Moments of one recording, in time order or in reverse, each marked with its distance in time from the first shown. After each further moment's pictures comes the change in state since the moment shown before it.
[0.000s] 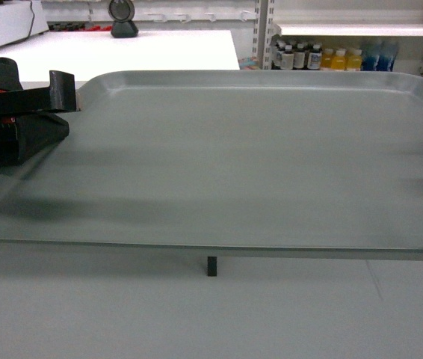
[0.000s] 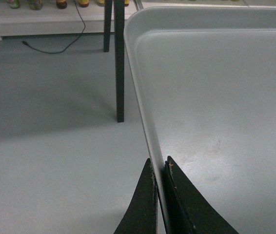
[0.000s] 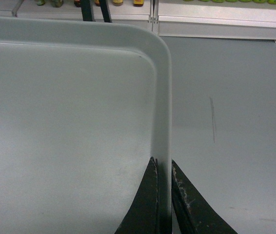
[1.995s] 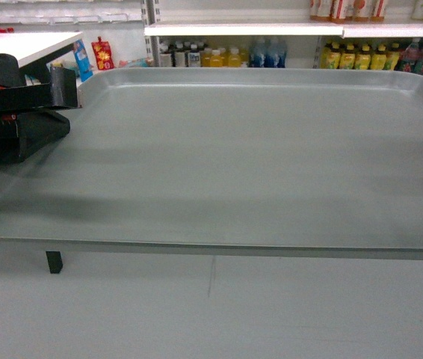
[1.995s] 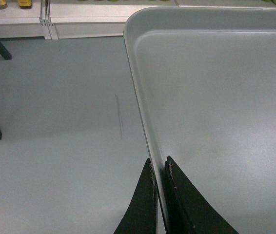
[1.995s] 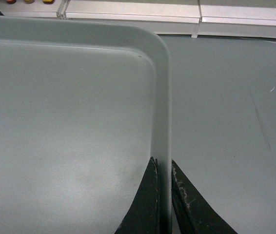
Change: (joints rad) left arm -0.001 -0.003 0.000 0.002 -0.001 -0.002; right arm -0.001 -0.006 0.000 -0.002 0.000 0.000
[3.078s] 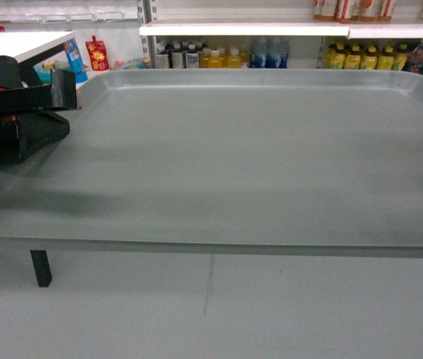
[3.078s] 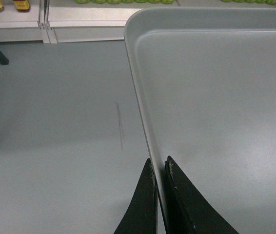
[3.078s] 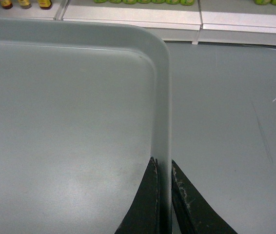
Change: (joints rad) left arm 0.003 0.006 0.002 -0.002 0.002 0.002; right arm 0.001 0.006 0.001 0.002 0.000 0.000
